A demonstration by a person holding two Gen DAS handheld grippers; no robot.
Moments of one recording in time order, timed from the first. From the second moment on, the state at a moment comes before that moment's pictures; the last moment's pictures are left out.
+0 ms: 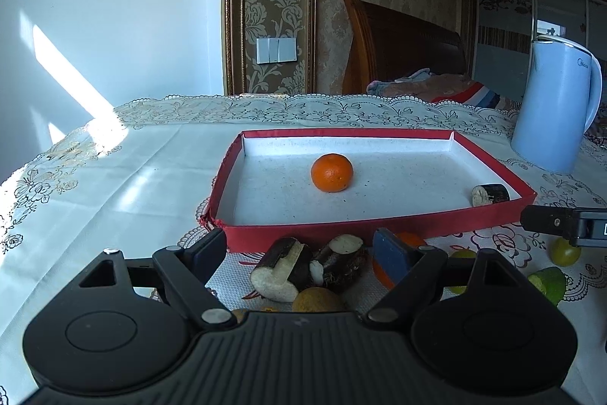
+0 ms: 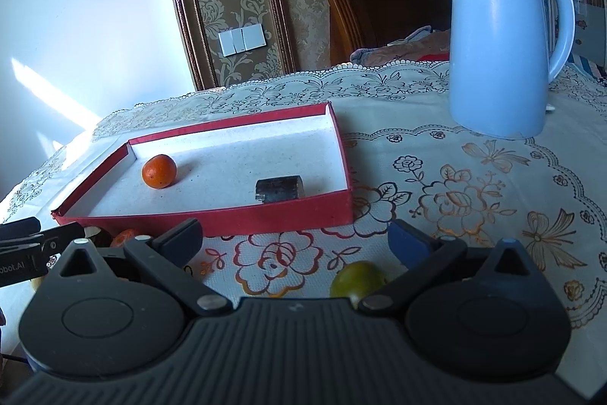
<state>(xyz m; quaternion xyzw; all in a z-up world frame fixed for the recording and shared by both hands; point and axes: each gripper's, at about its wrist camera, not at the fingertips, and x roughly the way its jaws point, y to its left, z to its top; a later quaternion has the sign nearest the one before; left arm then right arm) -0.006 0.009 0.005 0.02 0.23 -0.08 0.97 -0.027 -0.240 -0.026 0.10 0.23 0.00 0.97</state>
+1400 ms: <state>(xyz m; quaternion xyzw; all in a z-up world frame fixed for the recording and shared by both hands) -0.003 -0.006 -0.013 0.07 0.29 -0.07 0.95 -0.028 -0.235 -0.028 0.08 0.26 0.00 0.96</state>
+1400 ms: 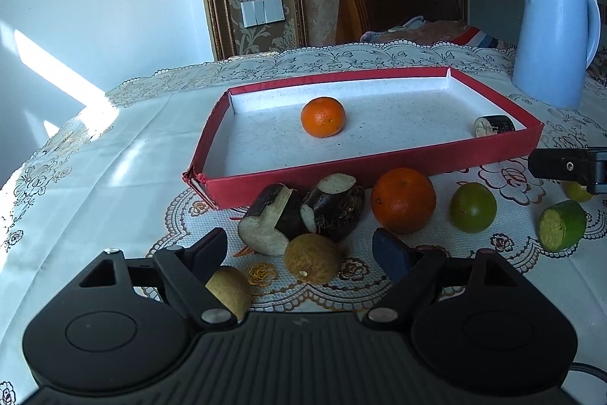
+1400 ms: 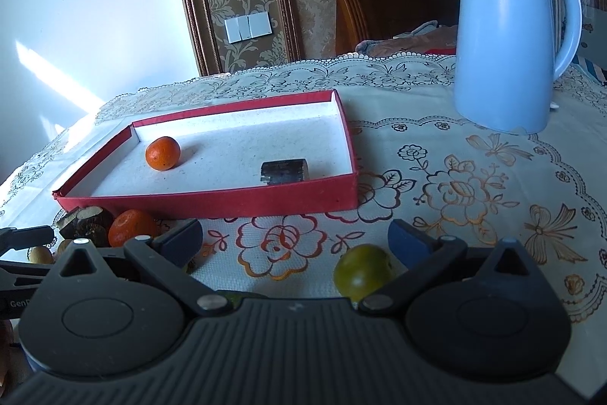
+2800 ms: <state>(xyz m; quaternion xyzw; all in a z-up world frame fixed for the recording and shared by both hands) -0.001 -0.004 -0.013 0.07 0.29 -0.07 0.95 -0.040 -0.196 -0.043 -0.02 0.31 0.05 0.95</state>
